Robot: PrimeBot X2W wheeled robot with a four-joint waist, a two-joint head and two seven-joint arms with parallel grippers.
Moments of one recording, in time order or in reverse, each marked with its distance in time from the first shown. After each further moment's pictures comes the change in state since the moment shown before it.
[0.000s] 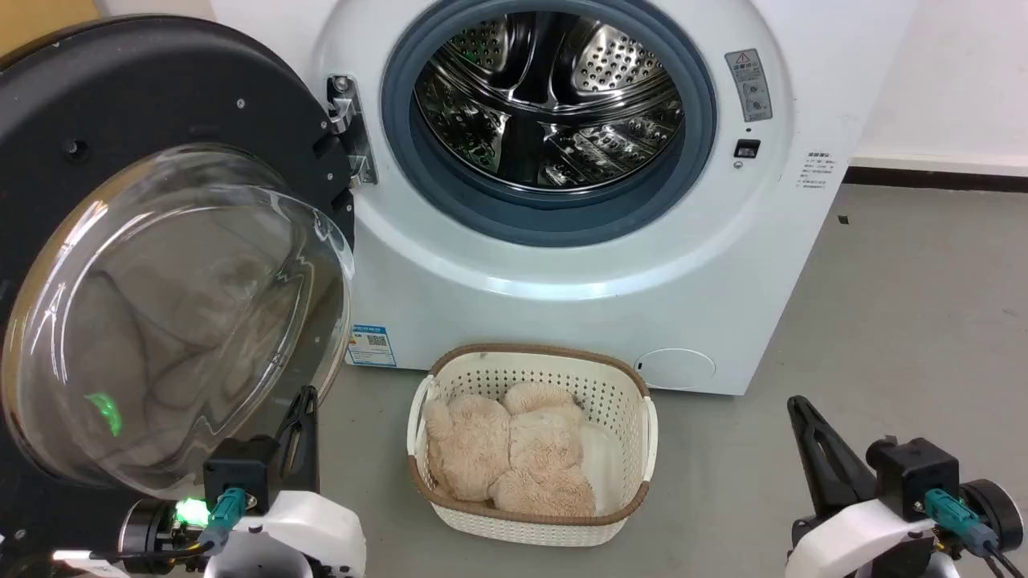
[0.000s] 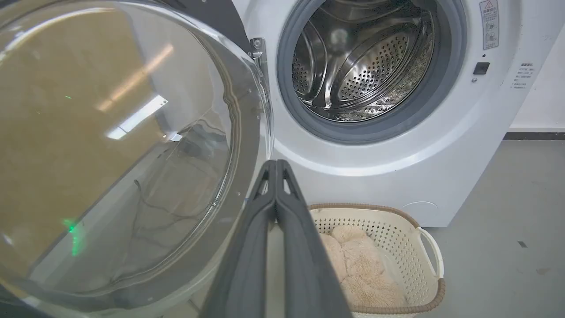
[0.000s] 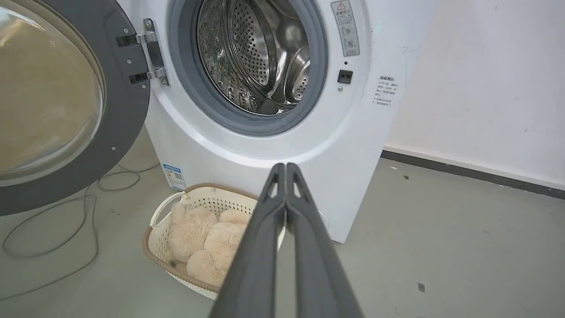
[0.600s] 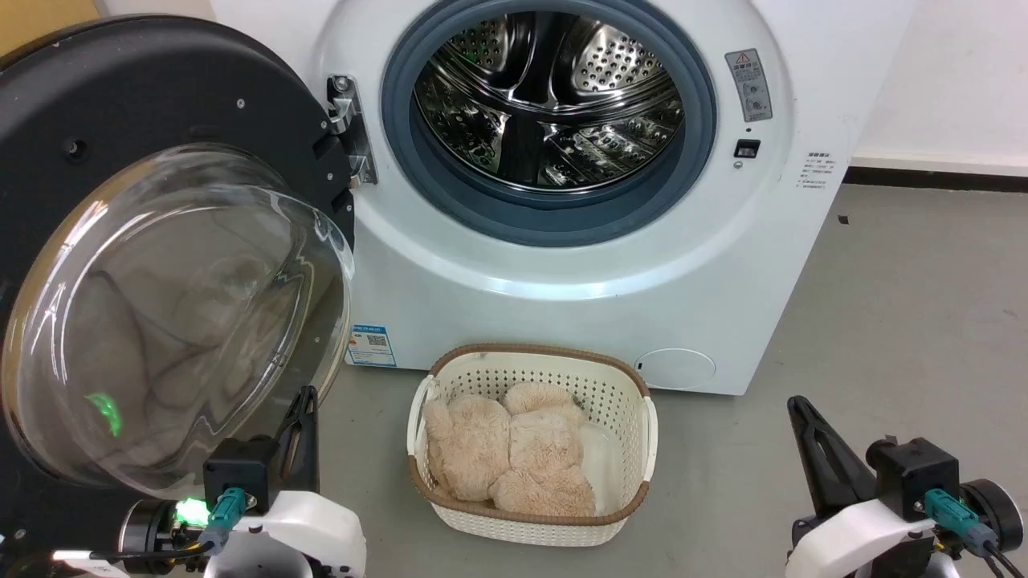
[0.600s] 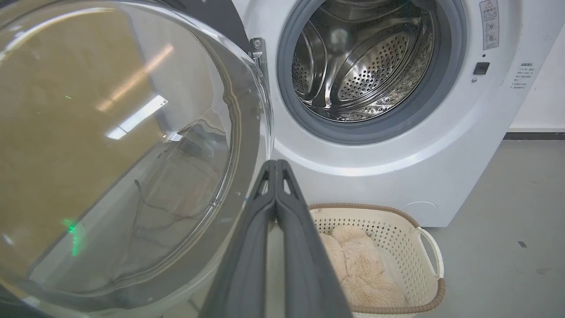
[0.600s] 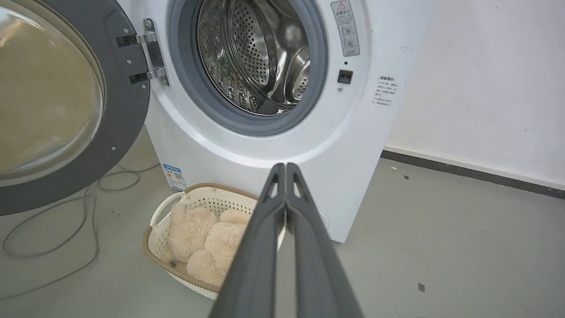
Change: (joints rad) left arm 0.000 0.000 0.000 0.000 0.000 0.000 0.000; right arm 0.000 0.000 0.000 0.000 0.000 0.000 0.000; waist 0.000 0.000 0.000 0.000
